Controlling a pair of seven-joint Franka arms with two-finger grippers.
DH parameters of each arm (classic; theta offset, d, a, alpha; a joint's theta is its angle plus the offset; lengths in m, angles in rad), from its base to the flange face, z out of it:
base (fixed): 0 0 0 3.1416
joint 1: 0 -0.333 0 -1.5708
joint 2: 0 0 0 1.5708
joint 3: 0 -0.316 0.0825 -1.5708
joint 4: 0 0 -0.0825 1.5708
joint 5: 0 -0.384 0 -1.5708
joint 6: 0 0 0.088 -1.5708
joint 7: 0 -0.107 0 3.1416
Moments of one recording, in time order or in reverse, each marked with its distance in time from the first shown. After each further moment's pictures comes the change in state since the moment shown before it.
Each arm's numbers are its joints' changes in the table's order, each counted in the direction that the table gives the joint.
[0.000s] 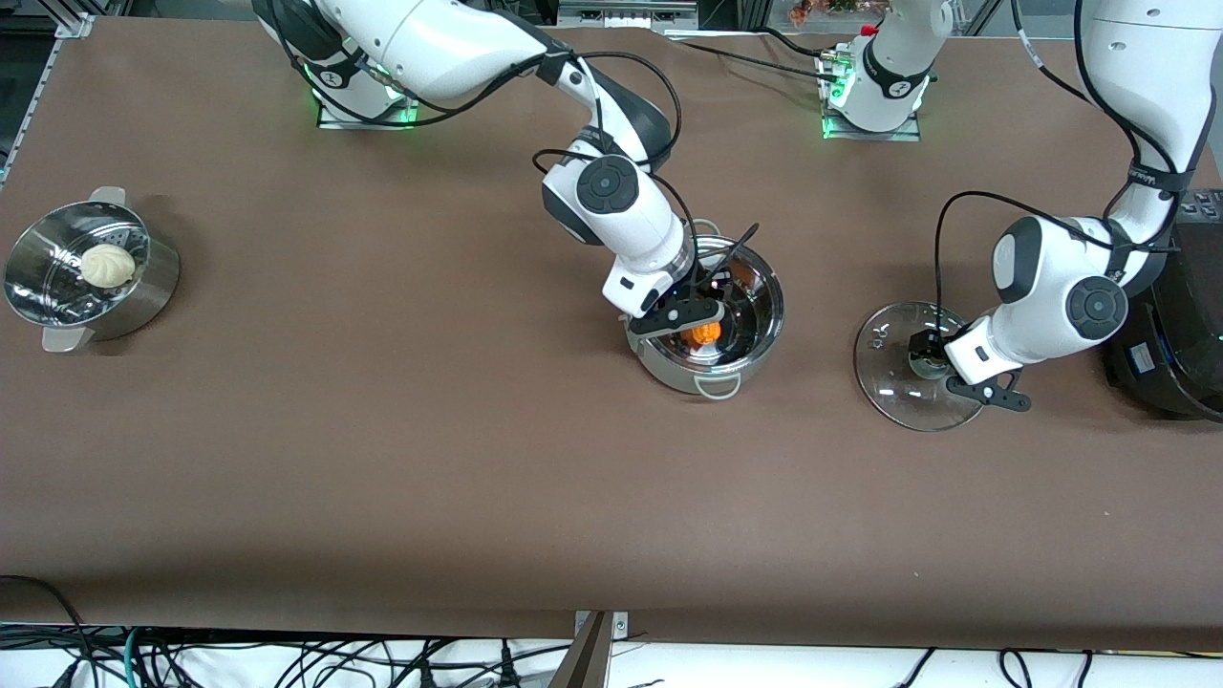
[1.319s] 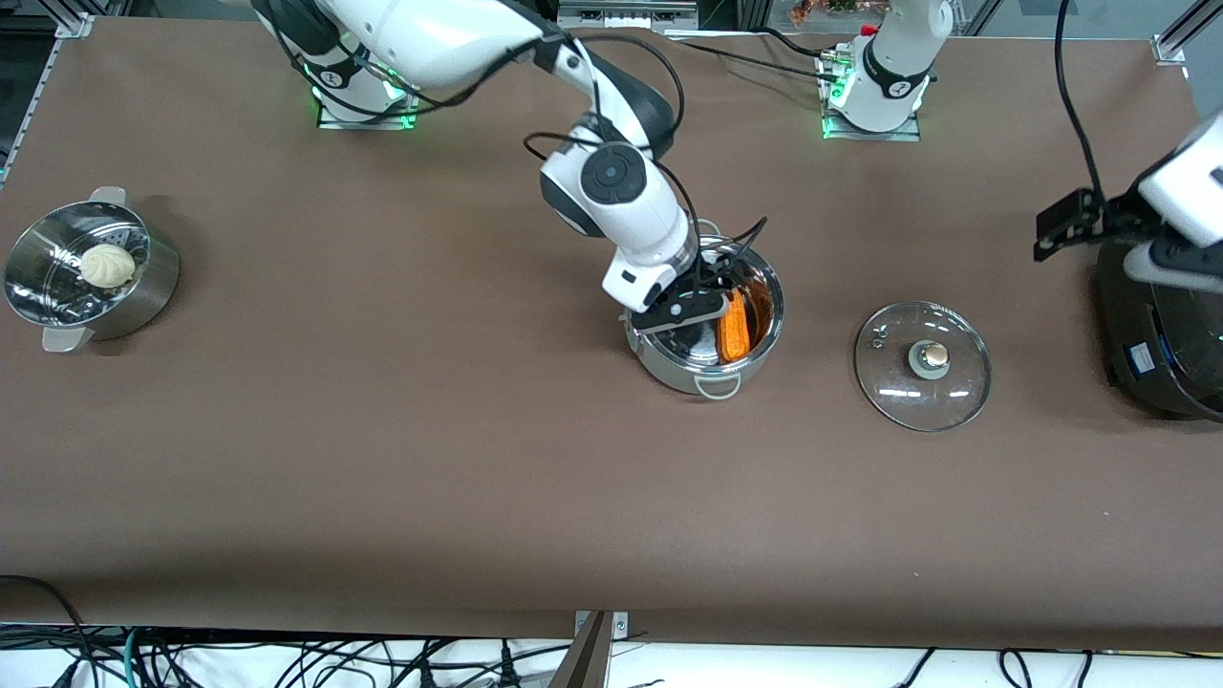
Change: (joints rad) left arm 0.111 0.366 0.005 0.562 0.072 -0.814 0.117; right arm 0.019 0.085 0.009 0.059 0.006 -0.205 0.000
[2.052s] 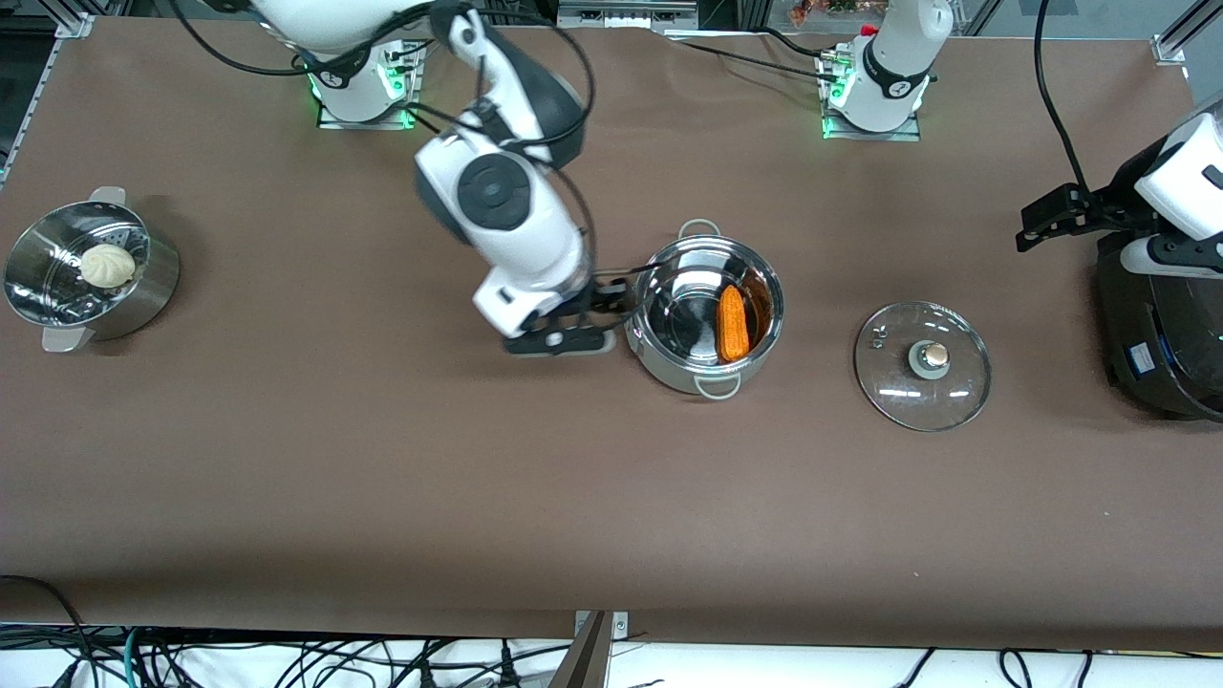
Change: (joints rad) left arm 0.193 0.053 -0.240 -0.149 0.101 0.052 0.085; right arm 0.216 0.196 0.016 -0.155 0.000 -0.254 0.045
